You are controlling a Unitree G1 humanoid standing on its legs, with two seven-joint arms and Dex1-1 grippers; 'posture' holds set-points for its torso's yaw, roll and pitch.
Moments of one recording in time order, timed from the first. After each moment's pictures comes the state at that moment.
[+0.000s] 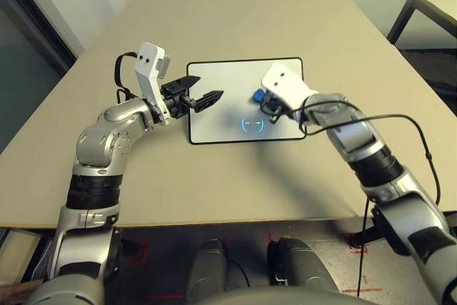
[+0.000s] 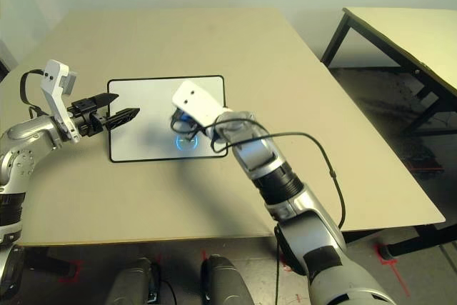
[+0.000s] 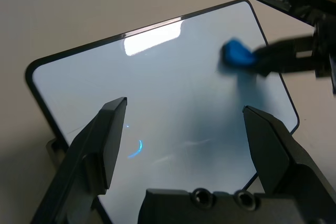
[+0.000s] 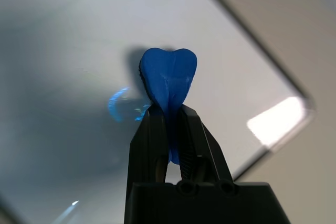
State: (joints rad) left arm -0.52 0.57 0.11 -0.04 -0.47 0.68 -0.68; right arm -0.86 -0.38 0.34 0.15 -0.06 0.80 0.50
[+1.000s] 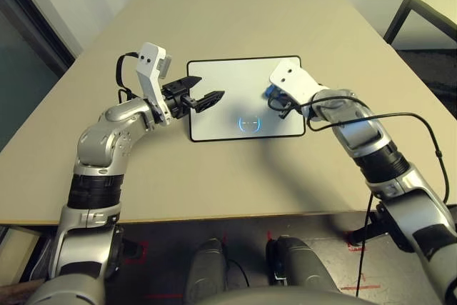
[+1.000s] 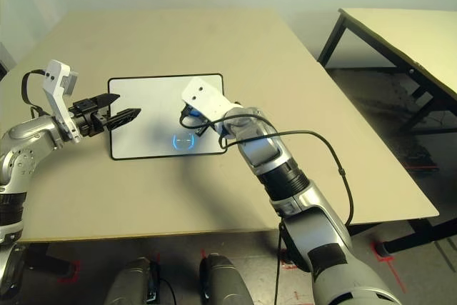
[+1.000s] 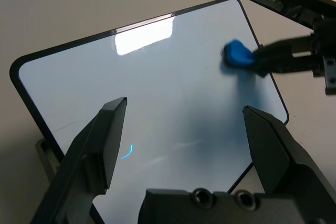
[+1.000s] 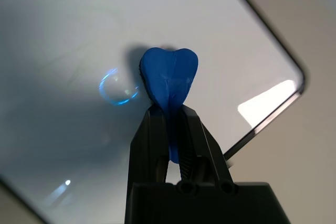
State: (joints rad) left arm -0.53 0.57 0.10 -0.04 -0.48 0.69 -0.68; right arm -0.86 -0.37 0.36 0.15 -0.10 0.80 0.51
